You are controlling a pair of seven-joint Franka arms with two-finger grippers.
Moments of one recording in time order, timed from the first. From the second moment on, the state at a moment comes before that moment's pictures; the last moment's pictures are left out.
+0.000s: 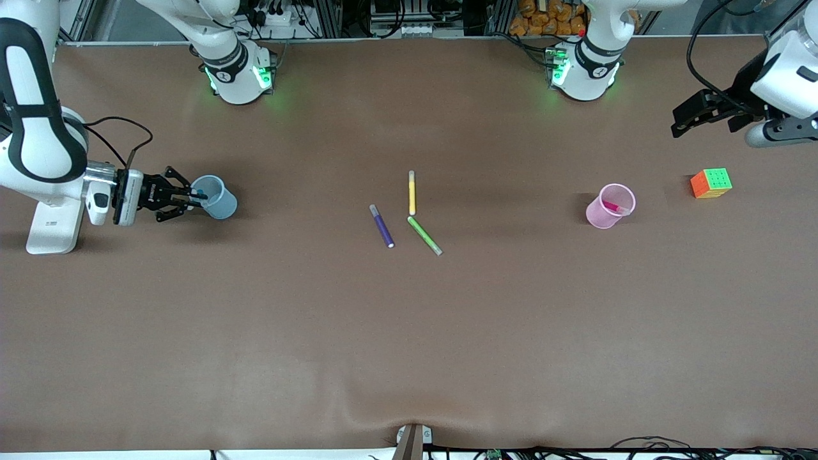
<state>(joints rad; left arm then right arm) -0.08 -0.11 -0.05 -1.63 0.01 1.45 -0.22 -0.22 0.19 -0.13 -2.28 0.82 1.88 -1.83</state>
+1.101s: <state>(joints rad) -0.07 -0.11 -0.05 -1.64 0.01 1.45 -0.22 -0.17 0.21 -0.11 -1.54 0.41 1.40 -0.58</state>
